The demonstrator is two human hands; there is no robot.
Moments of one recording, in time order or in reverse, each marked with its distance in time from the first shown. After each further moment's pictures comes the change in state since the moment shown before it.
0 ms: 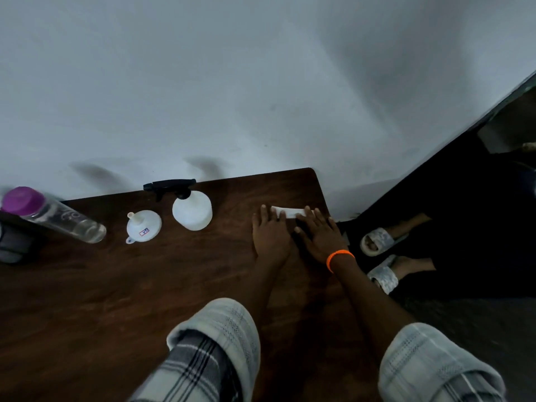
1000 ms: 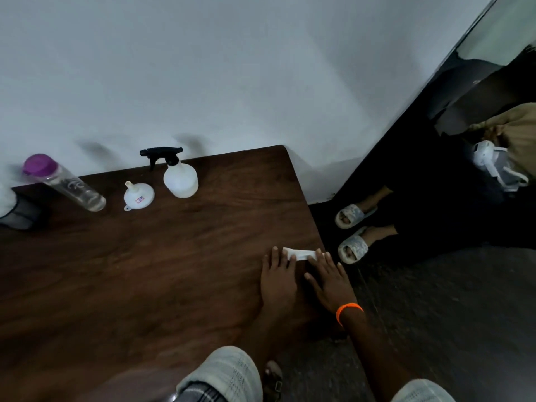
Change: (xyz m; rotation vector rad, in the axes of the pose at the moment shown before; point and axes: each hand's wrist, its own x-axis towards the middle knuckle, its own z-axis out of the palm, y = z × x) left_hand -0.214 0.077 0.074 0.034 -0.163 0.157; right_hand -0.257 0.041 0.067 0.062 0.000 0.148
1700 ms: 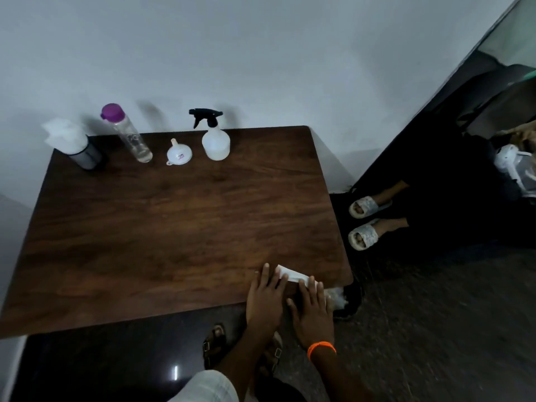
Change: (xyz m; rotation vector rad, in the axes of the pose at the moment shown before) left_hand -0.167 -0.010 0.086 0.019 0.000 -0.040; right_hand -0.179 -0.069 0.091 0.006 0.042 0.077
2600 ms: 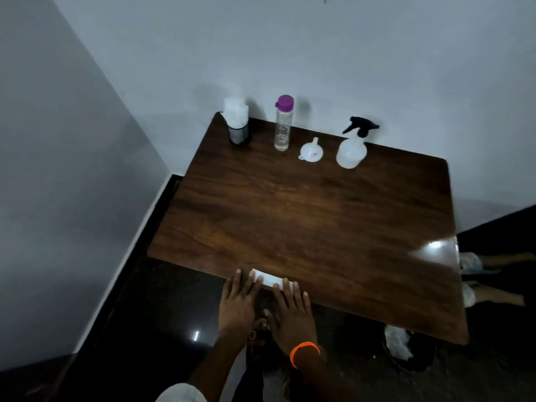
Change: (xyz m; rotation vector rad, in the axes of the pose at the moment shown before) left_hand -0.183 -0.245 0.036 -0.166 -0.036 -0.474; right_hand -0.051 -0.248 0.098 -0.208 -0.209 -0.591
